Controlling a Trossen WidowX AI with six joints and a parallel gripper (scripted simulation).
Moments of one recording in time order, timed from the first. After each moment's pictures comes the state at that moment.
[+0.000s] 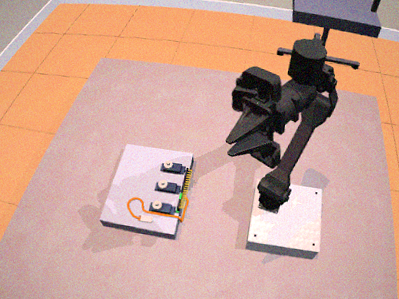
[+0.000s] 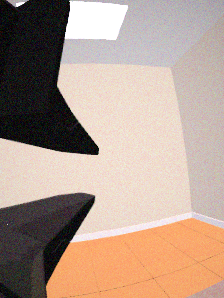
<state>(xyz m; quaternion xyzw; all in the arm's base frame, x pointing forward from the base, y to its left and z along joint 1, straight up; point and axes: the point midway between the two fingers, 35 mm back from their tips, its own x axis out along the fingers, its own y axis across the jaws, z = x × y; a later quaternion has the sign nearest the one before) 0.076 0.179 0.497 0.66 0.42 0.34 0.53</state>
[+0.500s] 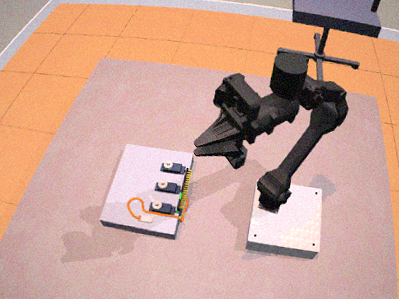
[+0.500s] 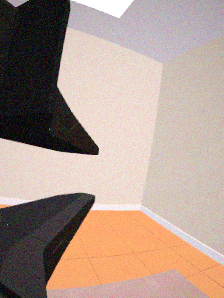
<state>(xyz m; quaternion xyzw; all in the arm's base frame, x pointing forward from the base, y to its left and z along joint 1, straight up) 0.123 0.188 0.477 0.60 0.30 0.34 0.65</state>
